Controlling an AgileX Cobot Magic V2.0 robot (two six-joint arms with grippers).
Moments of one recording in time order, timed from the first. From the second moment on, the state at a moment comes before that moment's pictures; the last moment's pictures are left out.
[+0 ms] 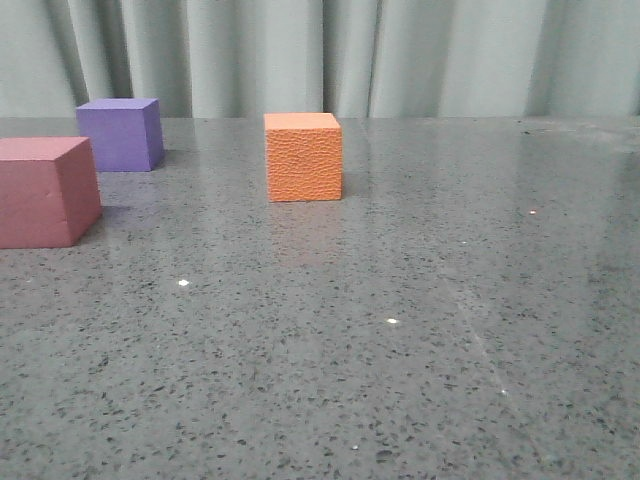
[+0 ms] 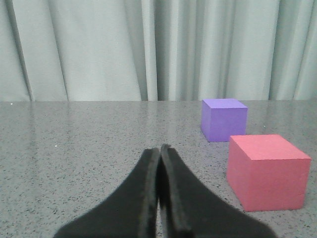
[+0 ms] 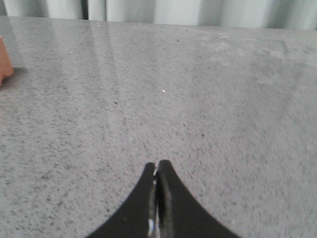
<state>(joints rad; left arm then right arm) -0.01 0.00 0.00 0.21 0.00 -0.22 0.11 0.14 -0.14 -0.15 0.29 0.18</state>
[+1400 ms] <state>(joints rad) -0.01 0.00 0.00 0.21 0.00 -0.22 0.06 -0.01 0.03 -0.03 0.20 0.14</state>
